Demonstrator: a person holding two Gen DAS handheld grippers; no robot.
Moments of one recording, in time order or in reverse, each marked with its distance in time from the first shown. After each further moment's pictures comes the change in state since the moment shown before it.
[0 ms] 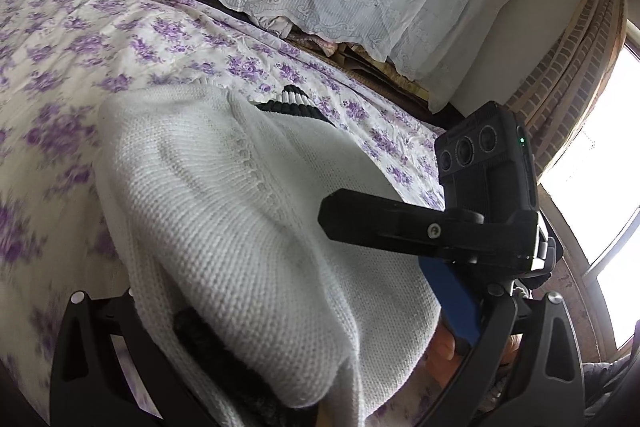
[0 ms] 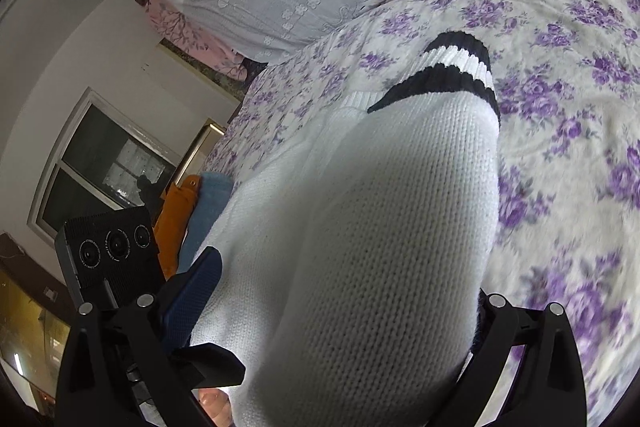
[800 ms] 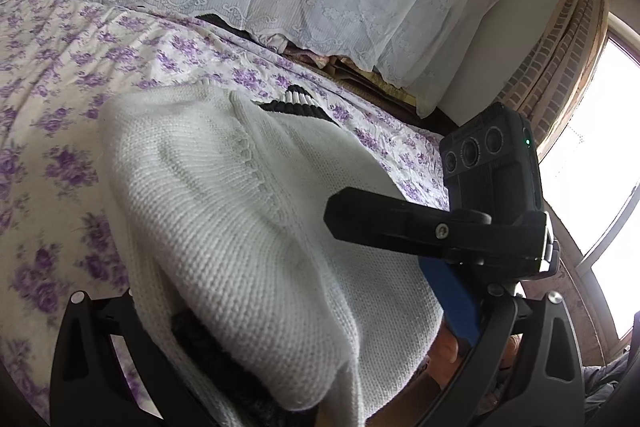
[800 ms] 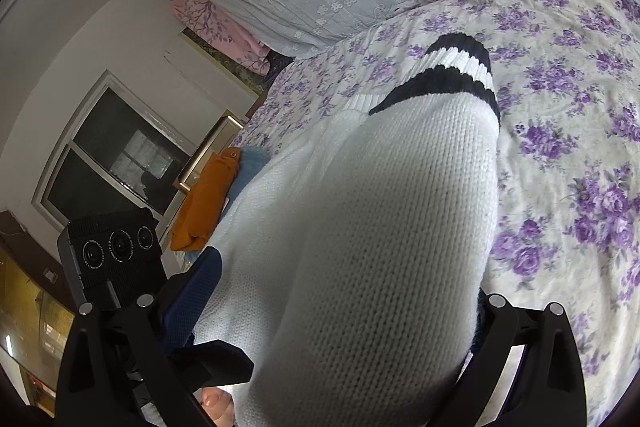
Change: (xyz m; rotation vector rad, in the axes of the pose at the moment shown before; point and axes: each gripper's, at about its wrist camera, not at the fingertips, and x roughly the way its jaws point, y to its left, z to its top) left arm -0.084 -0.024 -0.044 0.020 -0.058 0.014; right arm -0.025 0.075 -0.059 -0.060 -0.019 0.017
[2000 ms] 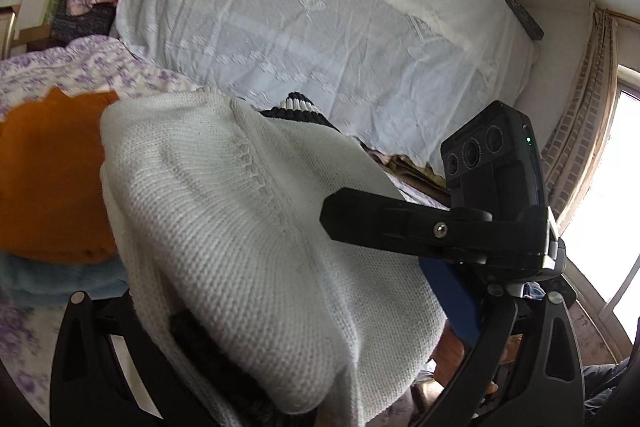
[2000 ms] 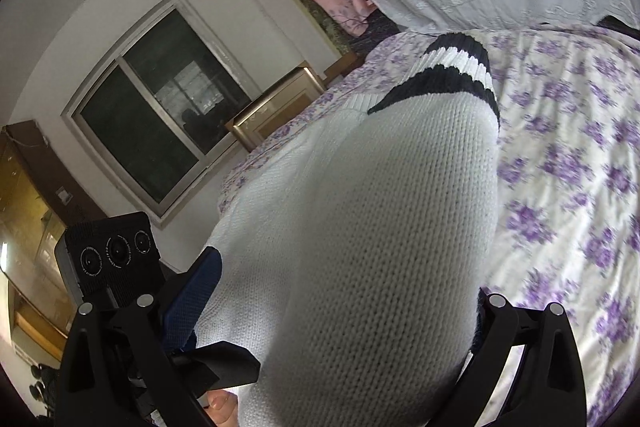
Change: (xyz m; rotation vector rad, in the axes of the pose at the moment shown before) left arm -0.200 0.073 -0.009 -0.054 -0.321 0.194; right arm 0.116 0.197 0.005 -0.276 0.123 0.133
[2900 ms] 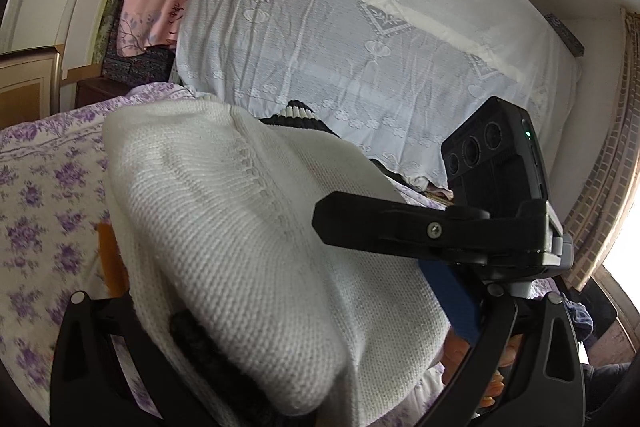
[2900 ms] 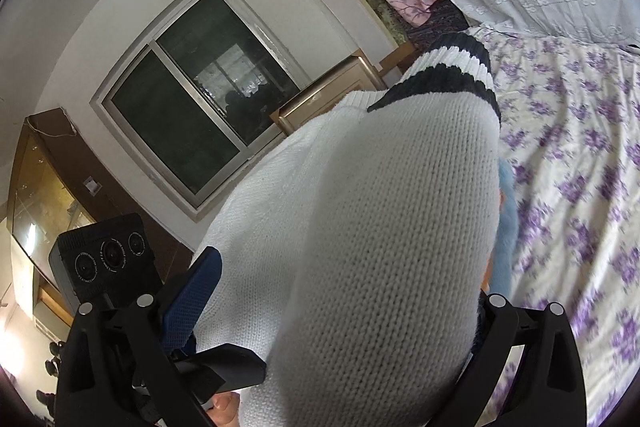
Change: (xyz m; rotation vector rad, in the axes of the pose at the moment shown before) left arm -0.056 0.086 0.083 0.027 -0.077 0.203; right arm 0.115 0.062 0.088 -0.055 0.062 0.162
